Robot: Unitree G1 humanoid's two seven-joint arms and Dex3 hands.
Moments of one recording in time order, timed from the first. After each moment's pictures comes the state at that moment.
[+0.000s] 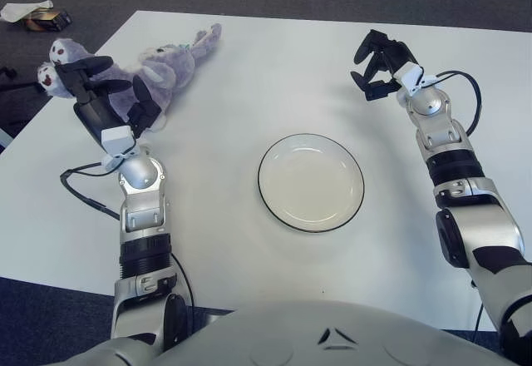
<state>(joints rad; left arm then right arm) -0.18 0.07 0.30 -0.04 0.22 -0.28 0.52 -0.74 -0.38 0.07 0.65 -0.22 -0.23 0.14</state>
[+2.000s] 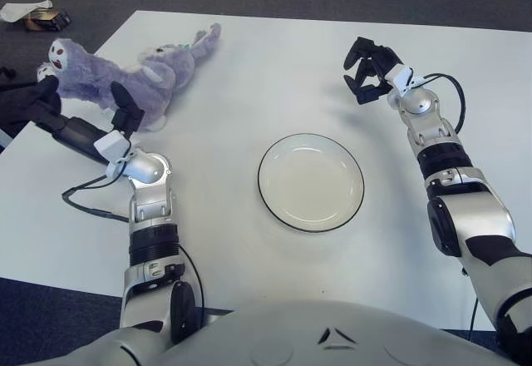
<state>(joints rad) -0.24 0.01 0.35 0.06 0.22 -0.27 0.86 -0.81 -0.34 0.07 0.83 -0.21 -0.33 0.19</state>
